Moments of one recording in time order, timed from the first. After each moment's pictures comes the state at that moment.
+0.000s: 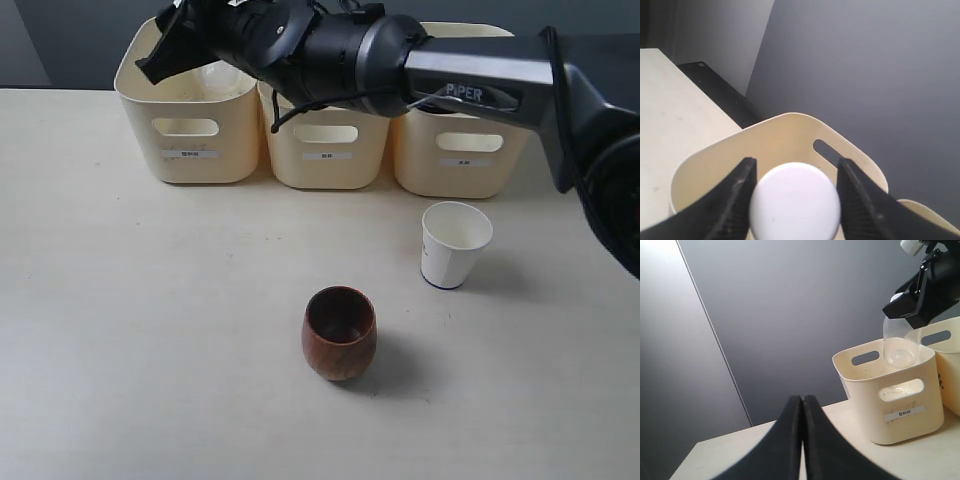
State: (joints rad) left arm -0.02 0.04 0.00 0.16 -0.10 0.12; right arm 0.75 2.19 -1.79 0.95 -0.19 -1.28
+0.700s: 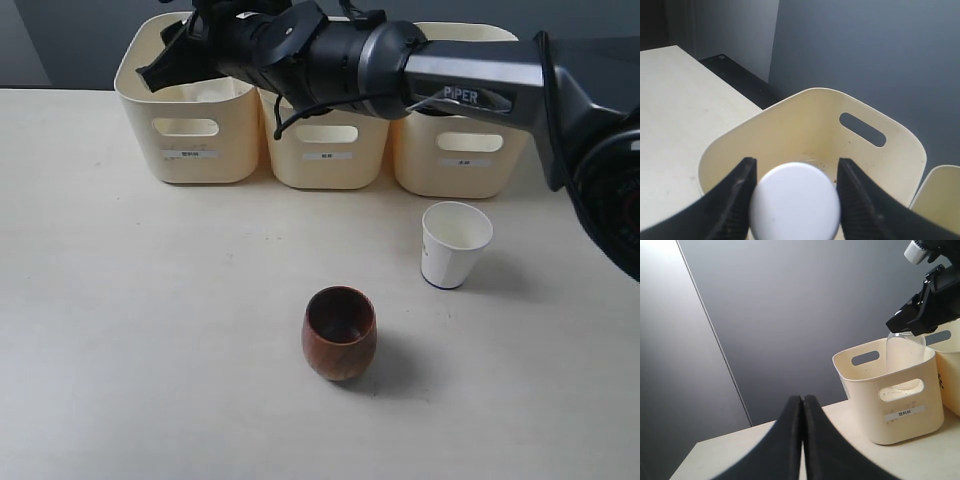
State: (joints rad) left arm -0.02 0.04 0.00 0.16 -0.10 0.12; right arm 0.74 2.21 -1.79 1.08 -0.11 -1.25
